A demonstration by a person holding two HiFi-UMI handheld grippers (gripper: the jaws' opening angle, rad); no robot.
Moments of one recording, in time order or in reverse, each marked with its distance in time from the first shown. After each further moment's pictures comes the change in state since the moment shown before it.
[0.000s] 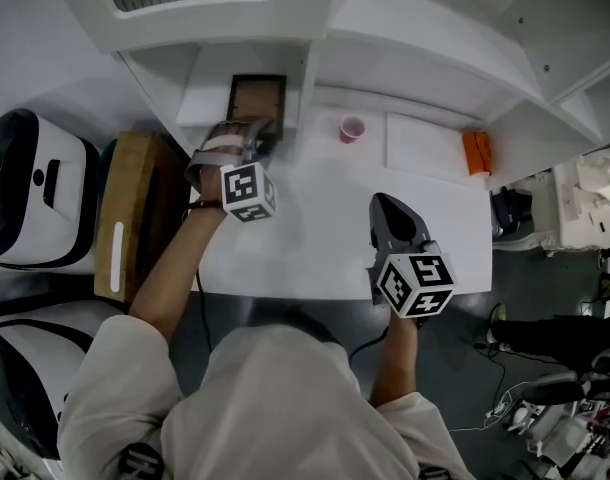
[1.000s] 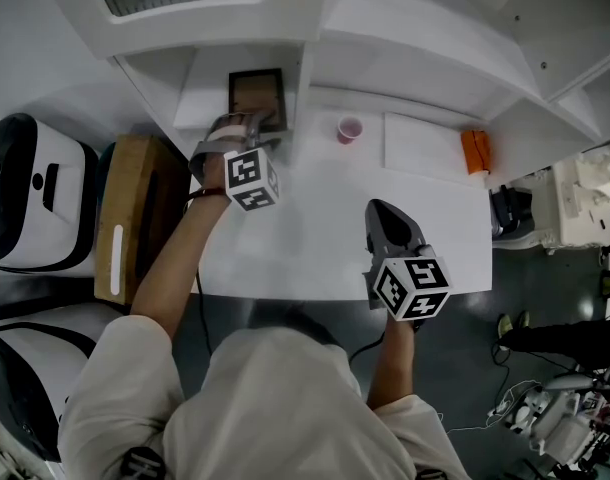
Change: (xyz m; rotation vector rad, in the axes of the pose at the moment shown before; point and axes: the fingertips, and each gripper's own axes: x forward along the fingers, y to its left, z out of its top) left arm 0.021 0.002 0.006 -0.041 0.002 -0.084; right arm -0.002 -0.002 -0.014 0.026 0.021 0.000
